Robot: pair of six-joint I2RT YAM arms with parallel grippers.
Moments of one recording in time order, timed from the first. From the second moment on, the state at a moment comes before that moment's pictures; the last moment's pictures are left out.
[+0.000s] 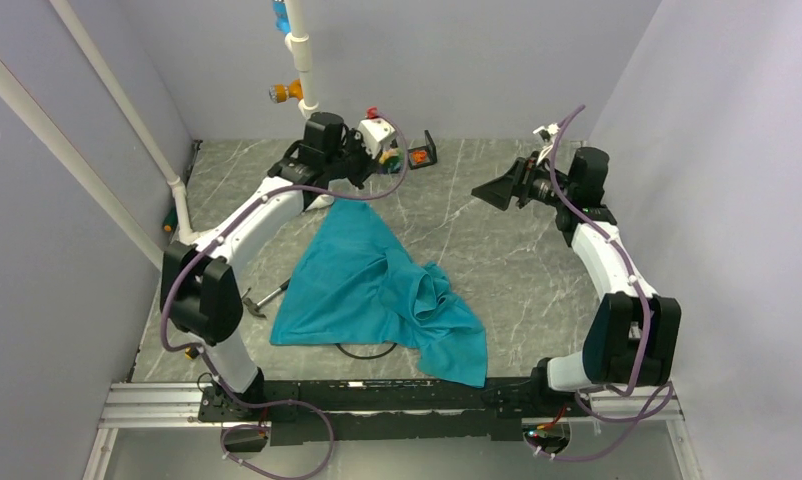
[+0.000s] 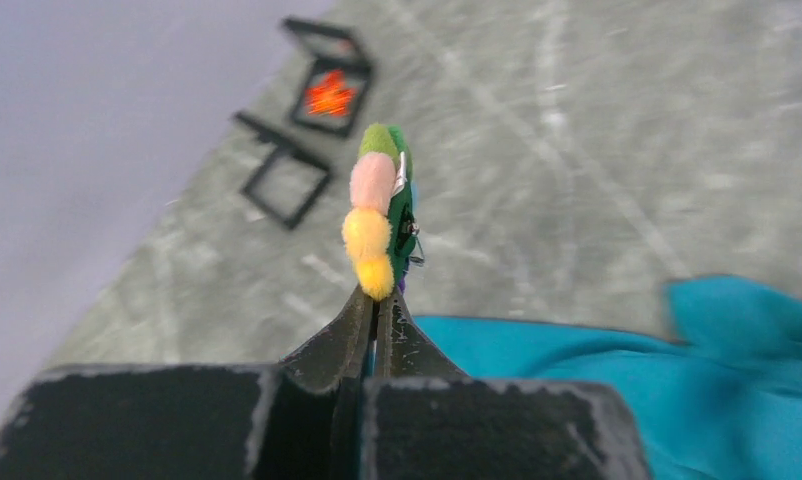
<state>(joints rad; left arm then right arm) -0.45 1.71 1.53 -0.26 0.39 0.34 -0.07 1.41 1.02 0.12 -1.09 0.34</state>
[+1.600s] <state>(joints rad) -0.47 2.44 1.99 -0.12 -0.20 1.13 -0.16 1.36 1.02 0.00 -1.03 0.27</state>
